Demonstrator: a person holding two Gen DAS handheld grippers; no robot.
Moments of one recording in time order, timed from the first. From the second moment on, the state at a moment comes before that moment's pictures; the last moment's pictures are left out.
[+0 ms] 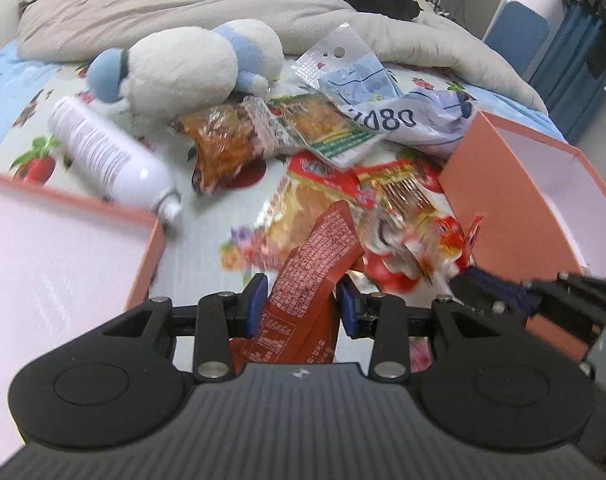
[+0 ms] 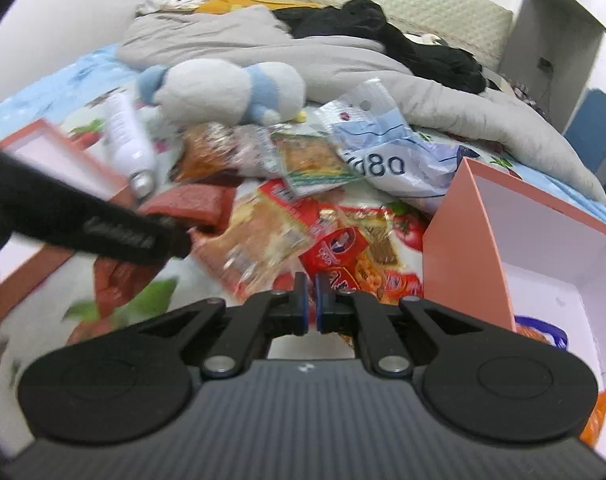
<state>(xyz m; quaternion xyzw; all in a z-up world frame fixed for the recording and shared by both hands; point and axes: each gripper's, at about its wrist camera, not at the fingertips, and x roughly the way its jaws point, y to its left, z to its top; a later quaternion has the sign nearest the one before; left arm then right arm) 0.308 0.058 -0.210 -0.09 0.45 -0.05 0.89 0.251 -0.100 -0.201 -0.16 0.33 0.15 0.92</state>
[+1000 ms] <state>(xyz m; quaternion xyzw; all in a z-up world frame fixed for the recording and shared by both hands) 0.227 0.073 -0.201 -0.12 0.45 0.01 0.88 0.187 -0.129 -0.227 0.05 0.36 0.14 0.92</state>
